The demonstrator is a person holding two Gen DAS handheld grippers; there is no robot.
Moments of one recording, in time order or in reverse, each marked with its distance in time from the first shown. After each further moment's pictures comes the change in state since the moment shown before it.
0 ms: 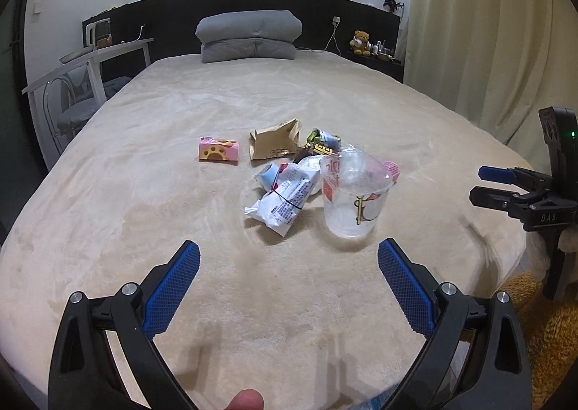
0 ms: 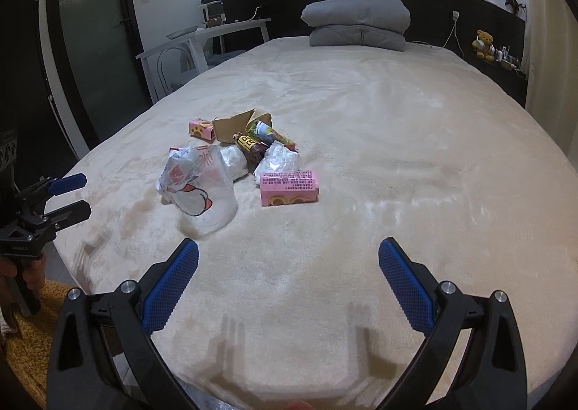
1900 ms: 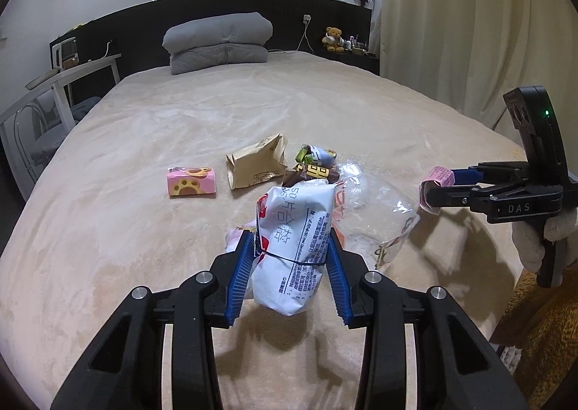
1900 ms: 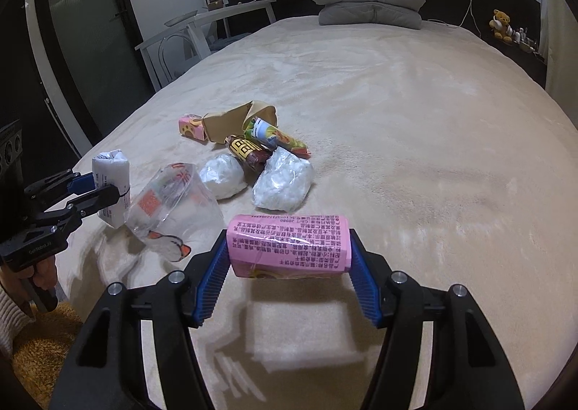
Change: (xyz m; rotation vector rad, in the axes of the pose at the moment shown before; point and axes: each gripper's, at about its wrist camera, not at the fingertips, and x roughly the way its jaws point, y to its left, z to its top) left arm 0.045 0.006 0.031 0.093 -0.027 -0.083; right arm 0.056 -0.003 0.027 0.024 0.060 0.057
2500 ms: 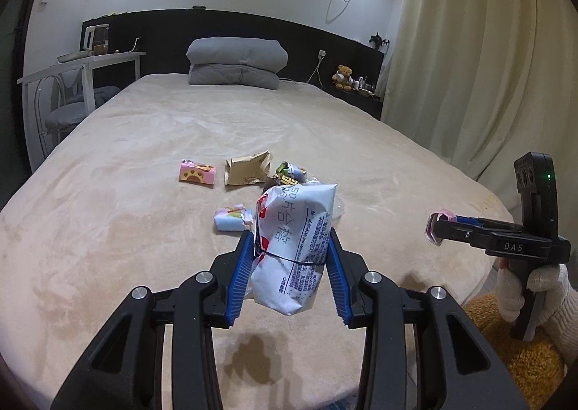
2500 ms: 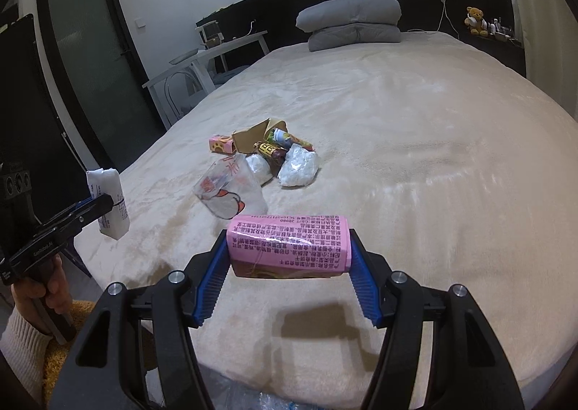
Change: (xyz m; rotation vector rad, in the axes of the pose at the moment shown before) left arm -0.094 -0.029 -0.037 -0.167 -0.123 -0.029; right arm -0.099 0.022 -0.065 0.091 -0.122 0.027
